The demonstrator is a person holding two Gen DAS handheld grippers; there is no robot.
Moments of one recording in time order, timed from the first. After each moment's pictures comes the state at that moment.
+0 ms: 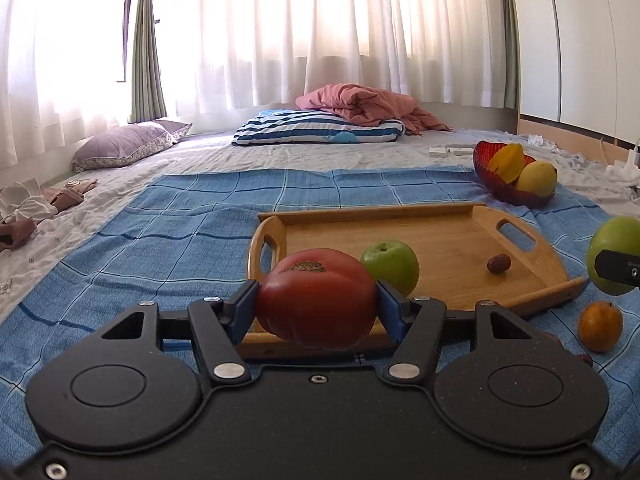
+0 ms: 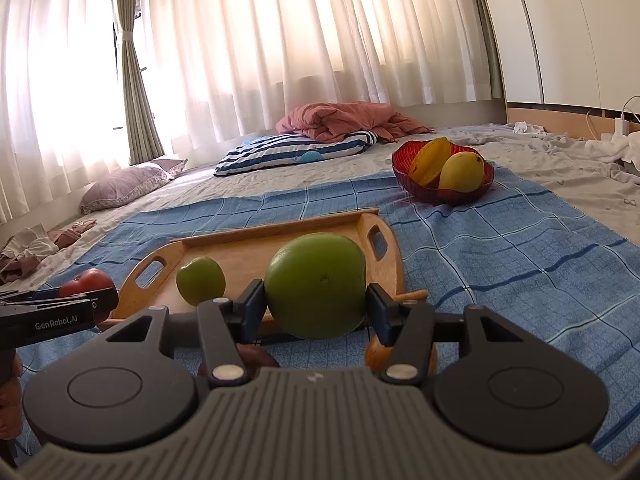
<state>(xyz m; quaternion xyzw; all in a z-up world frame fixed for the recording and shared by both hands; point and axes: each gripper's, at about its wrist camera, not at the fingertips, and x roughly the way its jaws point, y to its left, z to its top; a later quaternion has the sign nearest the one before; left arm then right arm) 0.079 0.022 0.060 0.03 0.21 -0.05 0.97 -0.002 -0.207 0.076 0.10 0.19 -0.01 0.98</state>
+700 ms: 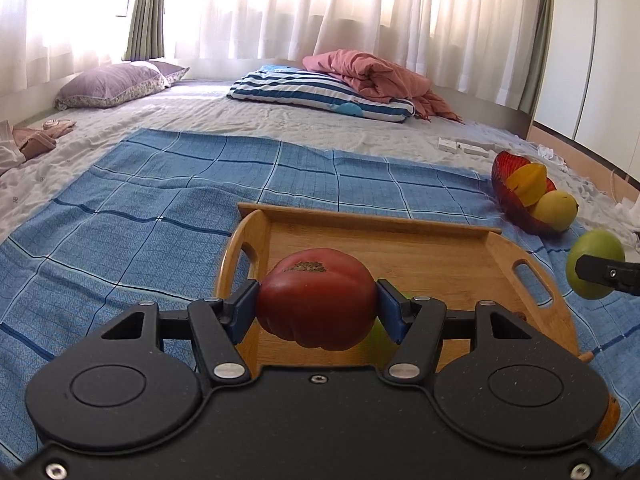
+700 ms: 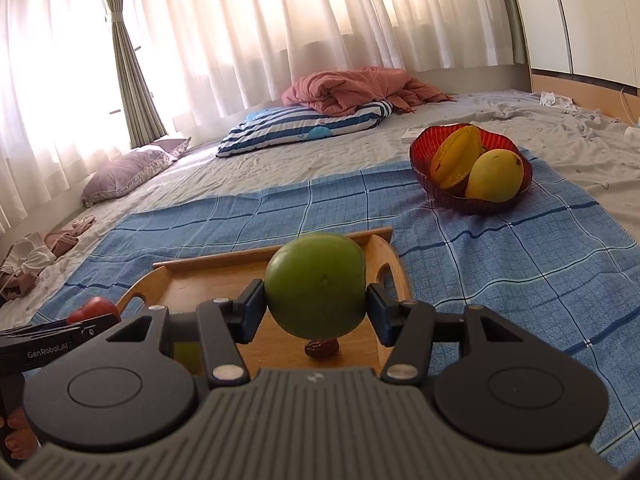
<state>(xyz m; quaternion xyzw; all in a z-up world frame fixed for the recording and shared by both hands) 0.193 0.031 0.068 -0.05 0.29 -0.06 0.95 0.127 -0.249 0.103 0.12 0.26 0.02 0.96</state>
